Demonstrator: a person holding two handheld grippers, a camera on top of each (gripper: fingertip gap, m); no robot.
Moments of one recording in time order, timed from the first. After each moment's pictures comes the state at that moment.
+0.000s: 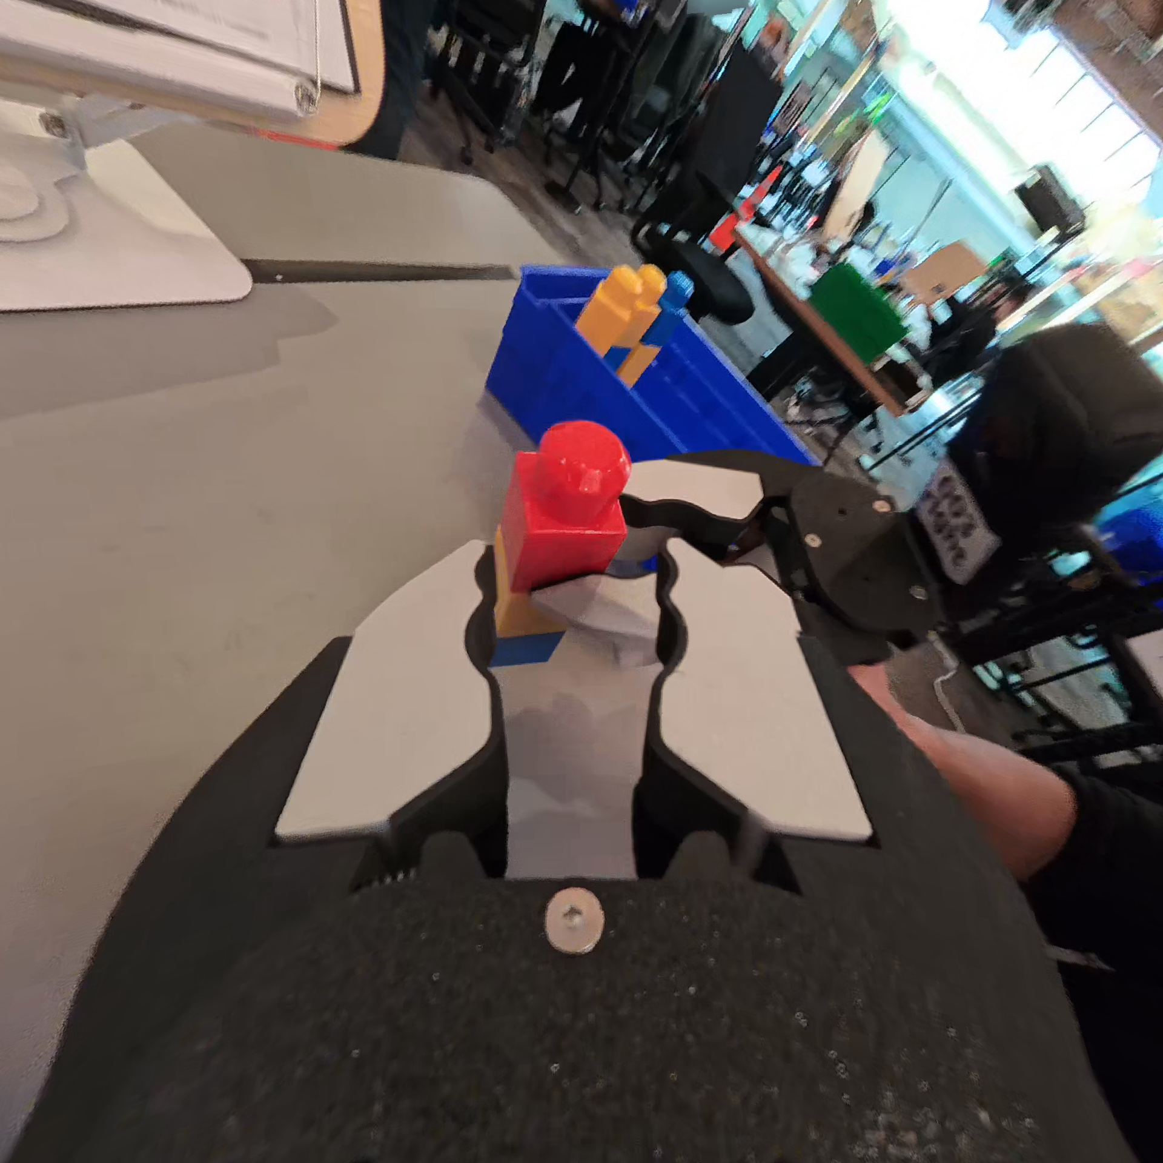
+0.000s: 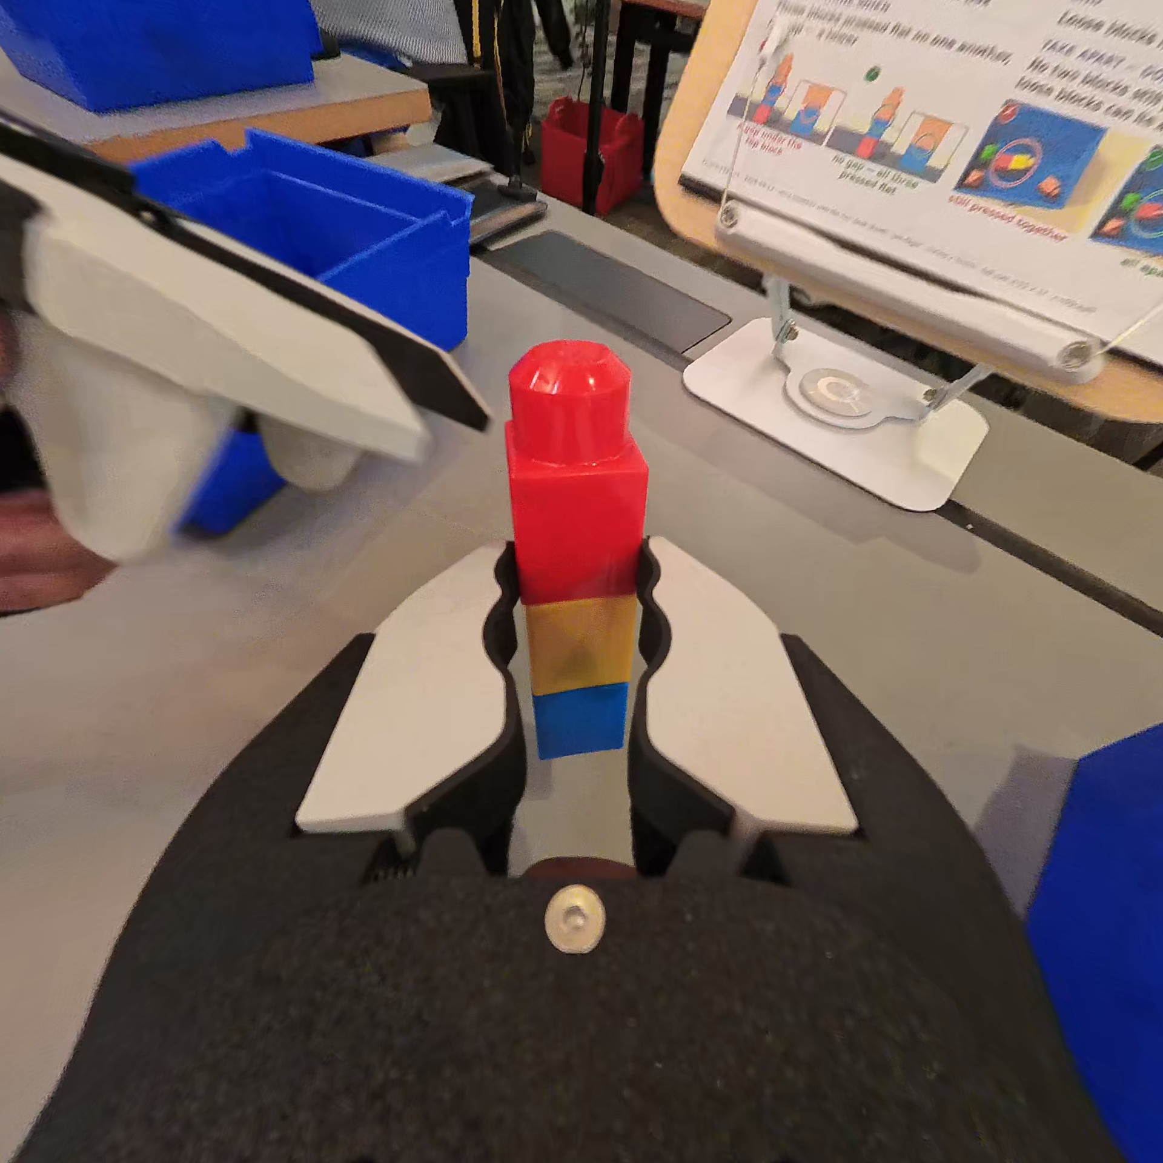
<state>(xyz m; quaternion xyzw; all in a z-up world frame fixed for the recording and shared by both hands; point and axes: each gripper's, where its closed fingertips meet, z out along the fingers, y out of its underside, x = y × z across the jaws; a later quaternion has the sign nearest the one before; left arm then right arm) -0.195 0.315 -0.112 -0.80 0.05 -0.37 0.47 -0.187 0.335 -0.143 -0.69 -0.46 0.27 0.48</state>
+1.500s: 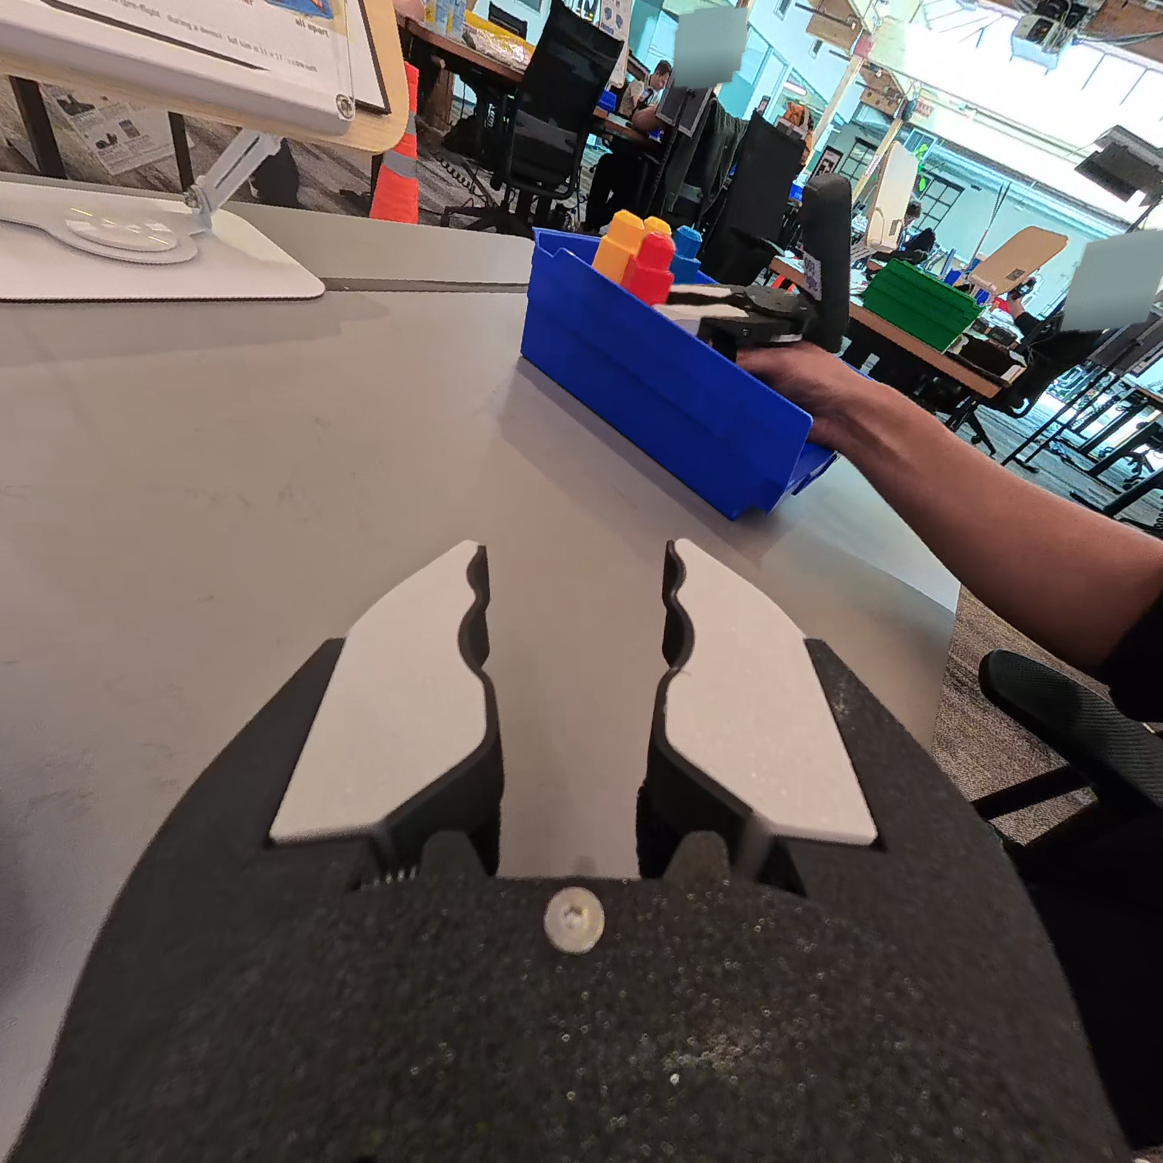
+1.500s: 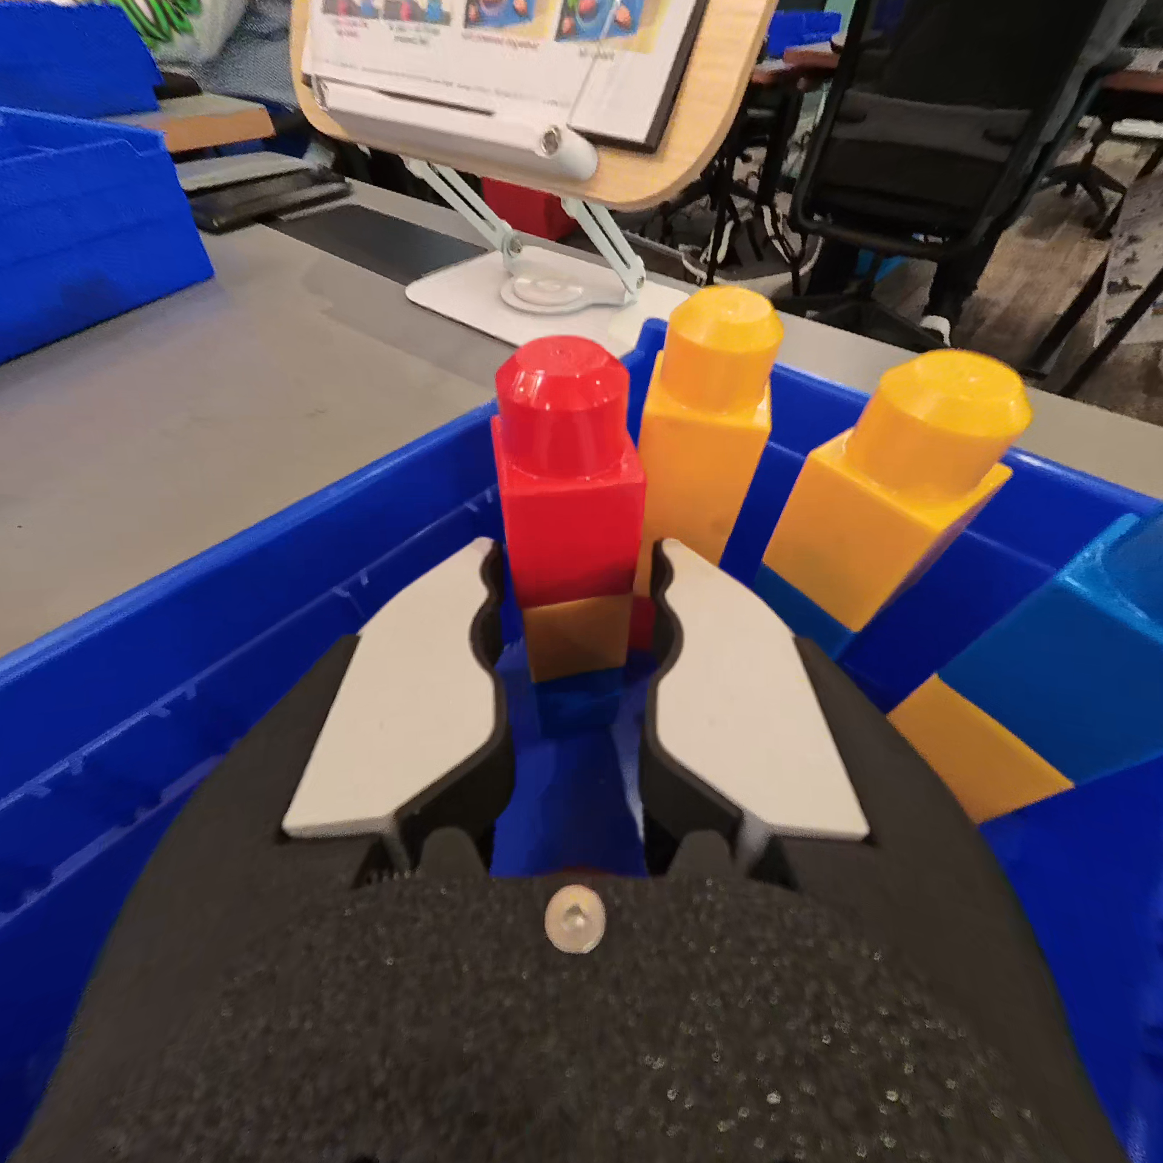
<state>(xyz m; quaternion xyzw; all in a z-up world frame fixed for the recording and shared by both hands) -0.200 0.224 -0.165 -0.77 0.08 -0.28 0.56 0.005 0.508 -0.195 -0.69 -0.42 0.31 0.51</state>
